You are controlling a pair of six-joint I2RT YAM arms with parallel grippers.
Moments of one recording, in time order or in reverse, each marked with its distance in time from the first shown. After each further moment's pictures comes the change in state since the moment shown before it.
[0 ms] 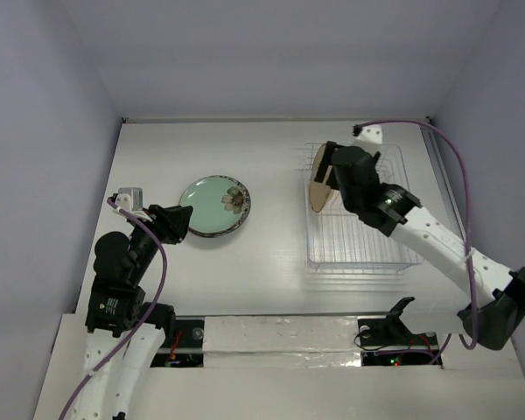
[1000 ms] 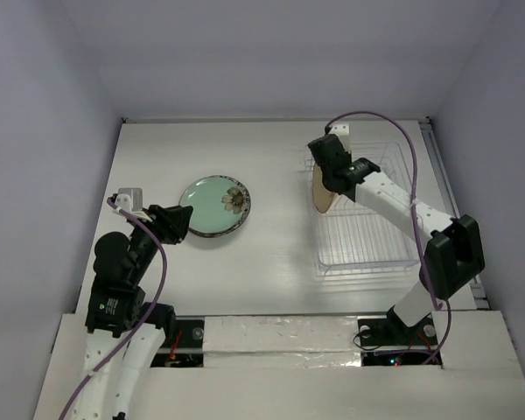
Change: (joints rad) left arm 0.000 -0.002 0.000 0.000 0.000 0.000; right arm -0.191 0.327 0.096 -0.127 -0.014 -0.232
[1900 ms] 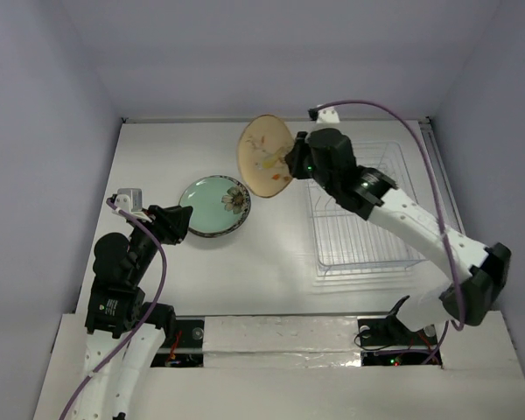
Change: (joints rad) left arm 0.000 -0.005 0.000 0.000 0.001 0.000; right arm 0.198 -0.221 0.100 0.166 -0.265 0.099
